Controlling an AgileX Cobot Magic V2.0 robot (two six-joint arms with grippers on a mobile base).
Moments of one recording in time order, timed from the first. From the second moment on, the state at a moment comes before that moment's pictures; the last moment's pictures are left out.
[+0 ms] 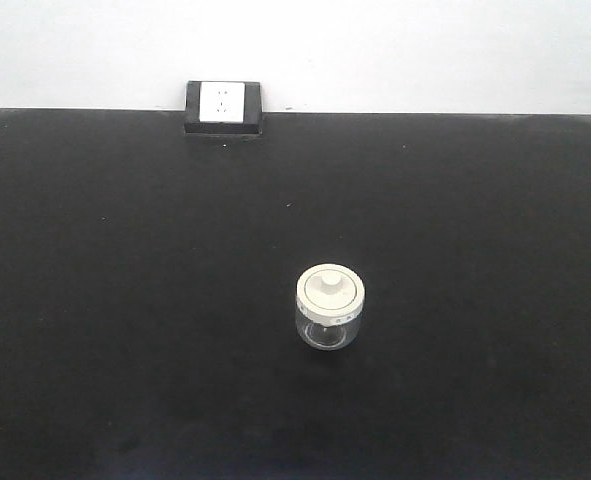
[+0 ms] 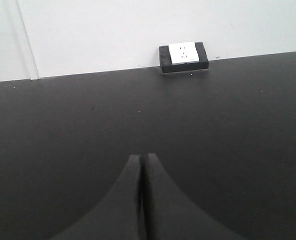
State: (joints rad) left arm -0.02 -0.01 0.03 0.03 0.19 -0.01; right arm 0.32 -0.01 -0.24 -0.43 0.39 0.43
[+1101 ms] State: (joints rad) left arm -0.02 -0.01 0.03 0.03 0.19 -0.01; right arm 0.10 -0.01 -0.15 -0.16 0.34 0.20
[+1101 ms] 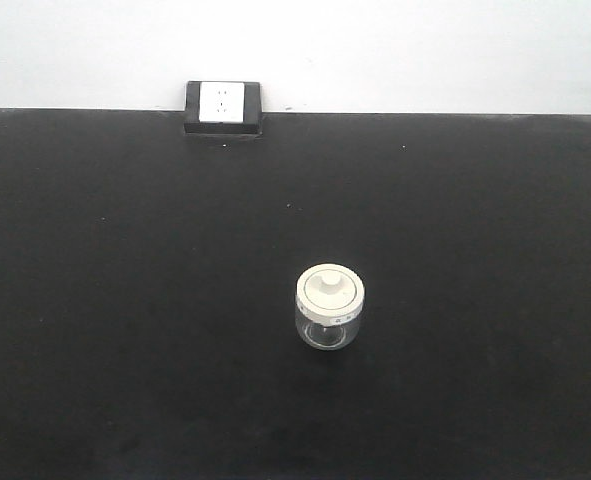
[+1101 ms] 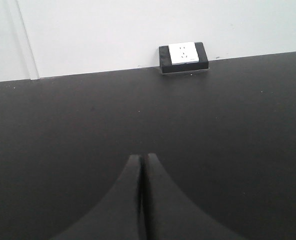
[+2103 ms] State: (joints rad) left arm -0.02 -0.01 0.03 0.03 0.19 -0.01; right arm -0.02 -0.01 0.03 -0.12 0.09 0.18
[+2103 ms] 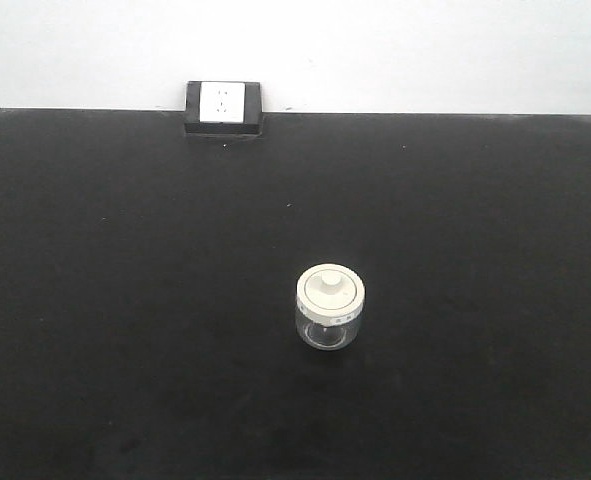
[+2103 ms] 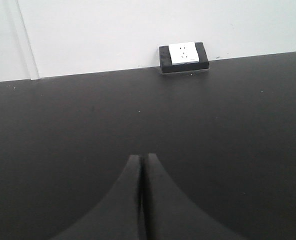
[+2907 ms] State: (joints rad) left arm -0.02 -0.01 0.03 0.03 0.19 -0.01; right arm -0.02 -0.01 0.03 -0.12 0.09 0.18
